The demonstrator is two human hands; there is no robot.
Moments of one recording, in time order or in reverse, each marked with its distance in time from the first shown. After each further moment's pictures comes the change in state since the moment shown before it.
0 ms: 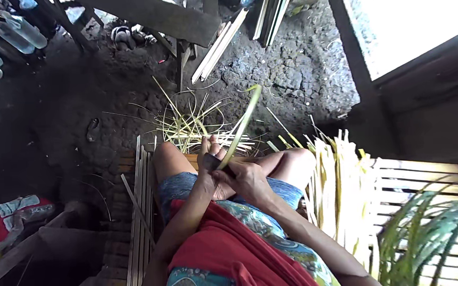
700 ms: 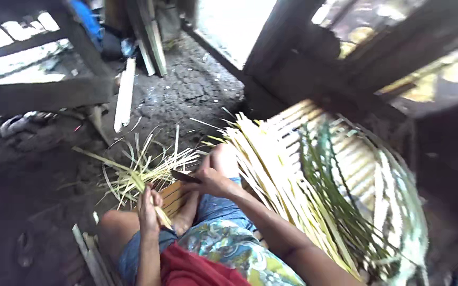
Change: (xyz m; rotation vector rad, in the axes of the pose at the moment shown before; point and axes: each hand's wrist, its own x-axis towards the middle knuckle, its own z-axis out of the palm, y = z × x) left_hand 0.005 -0.015 -0.018 0.982 -0.152 0.133; right_hand -0.035 0.058 -0.069 0.272 -0.230 0.578
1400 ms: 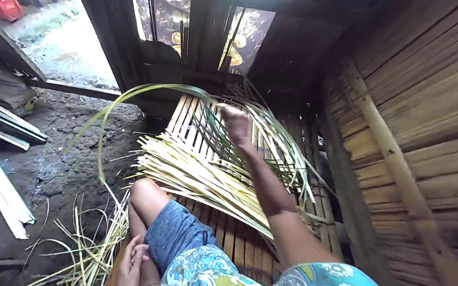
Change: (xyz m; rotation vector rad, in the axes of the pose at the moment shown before) left_hand 0.016 -0.045 0.054 0.915 -0.882 -0.013; right_hand -0.198 0.178 -0.173 -0.450 1.420 0.667
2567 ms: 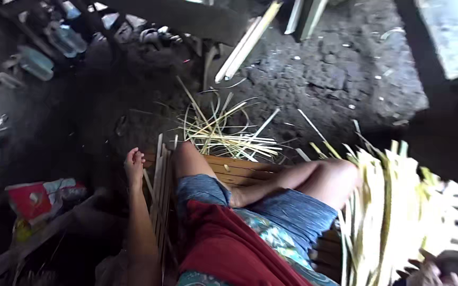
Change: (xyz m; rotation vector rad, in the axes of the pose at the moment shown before) left_hand -0.287 -0.159 -0.107 -0.234 1.481 -0.656; right_hand -0.146 -0.006 0.090 0.322 -0.704 0.182
